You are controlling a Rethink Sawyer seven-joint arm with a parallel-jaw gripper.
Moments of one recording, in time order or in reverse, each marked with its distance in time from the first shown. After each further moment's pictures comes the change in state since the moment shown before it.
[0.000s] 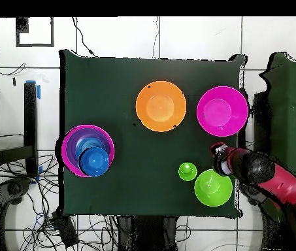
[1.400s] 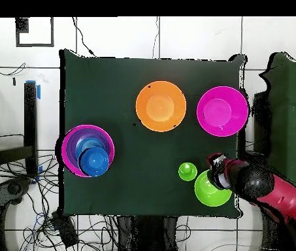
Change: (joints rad) arm 0.024 -0.145 -0.040 0.145 0.000 0.000 0.000
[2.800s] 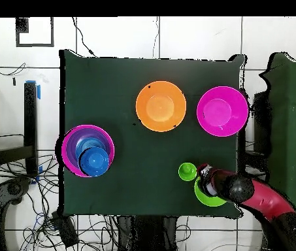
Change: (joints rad) arm -0.051 0.203 0.013 -0.016 -0.167 -0.096 0.000
